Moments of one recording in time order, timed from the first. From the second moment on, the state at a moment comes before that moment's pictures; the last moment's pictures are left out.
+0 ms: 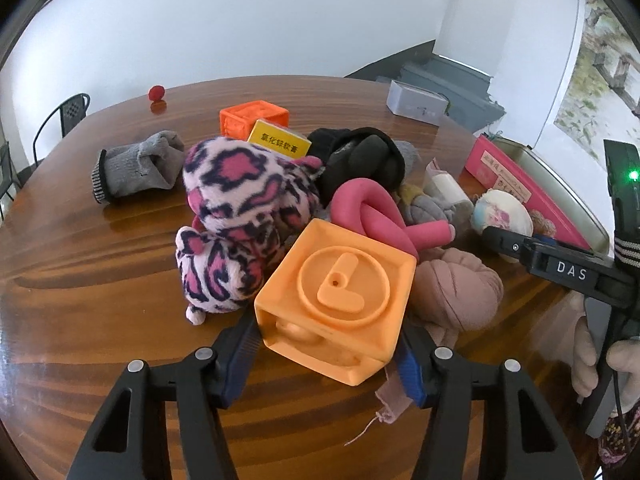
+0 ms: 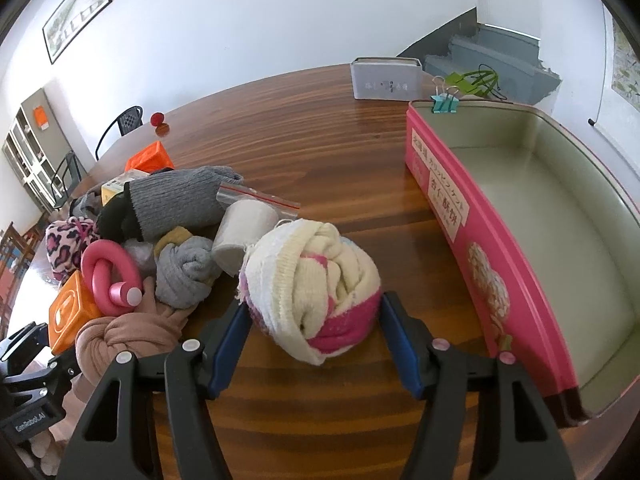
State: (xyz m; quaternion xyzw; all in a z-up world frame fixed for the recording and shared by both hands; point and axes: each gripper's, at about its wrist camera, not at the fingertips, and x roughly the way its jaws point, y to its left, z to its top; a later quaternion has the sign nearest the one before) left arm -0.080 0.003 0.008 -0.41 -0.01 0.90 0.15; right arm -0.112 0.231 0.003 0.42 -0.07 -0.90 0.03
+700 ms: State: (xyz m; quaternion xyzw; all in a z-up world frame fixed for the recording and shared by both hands) left arm -0.063 -0.012 0.029 -0.36 -0.02 0.93 0.08; right arm -0.088 0.216 0.017 0.39 -0.05 -0.92 0.06
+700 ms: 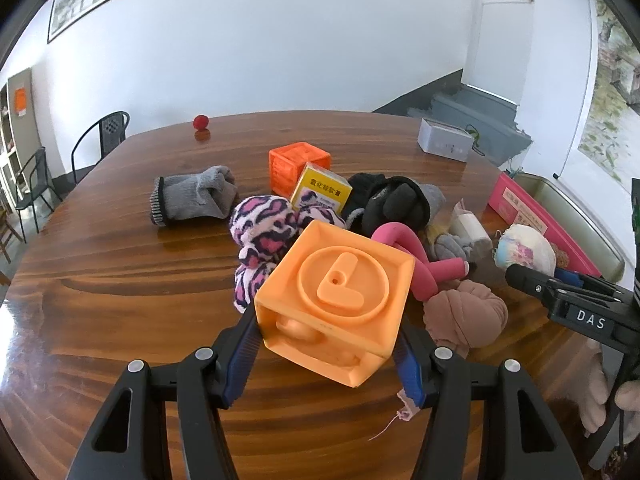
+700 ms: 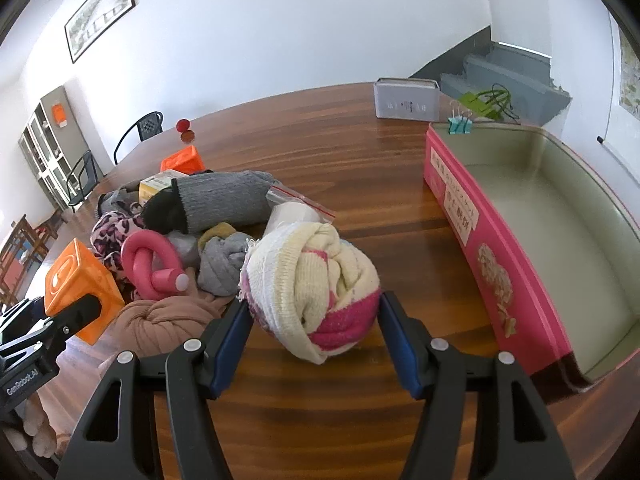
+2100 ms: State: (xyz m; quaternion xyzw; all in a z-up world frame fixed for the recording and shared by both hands) left arm -0.046 0.115 0.094 -0.31 0.00 0.94 0.15; right arm -0.031 0.378 0.080 0.23 -0.14 -0.96 -0.12
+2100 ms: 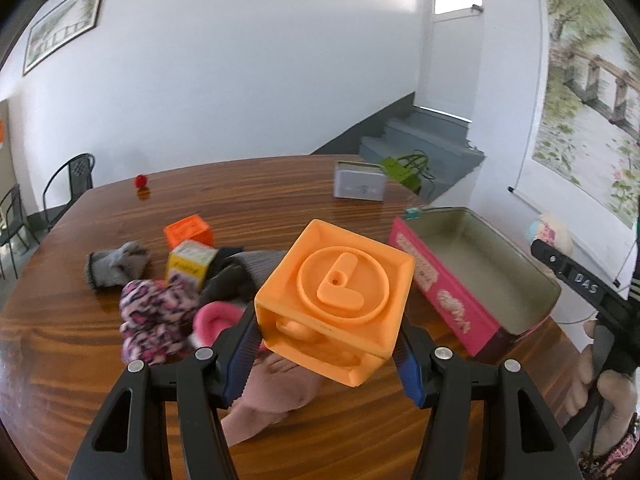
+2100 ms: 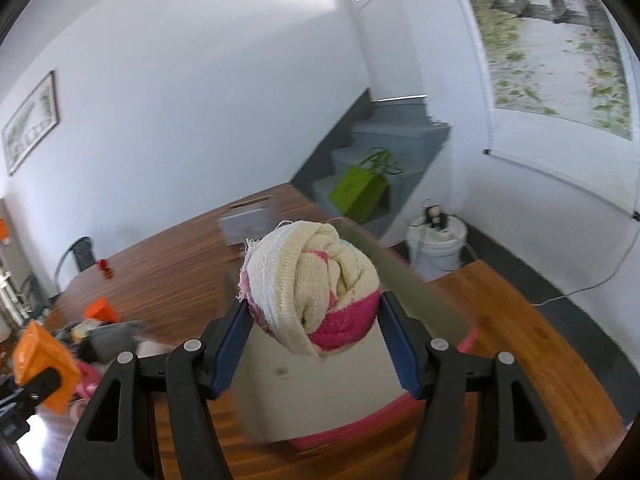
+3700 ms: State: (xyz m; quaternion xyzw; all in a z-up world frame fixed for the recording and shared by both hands) left arm -0.086 0.269 0.083 -0.36 -0.01 0.88 0.30; right arm -0.018 0.450 0.069 0.24 -0.22 -0.93 -0.18
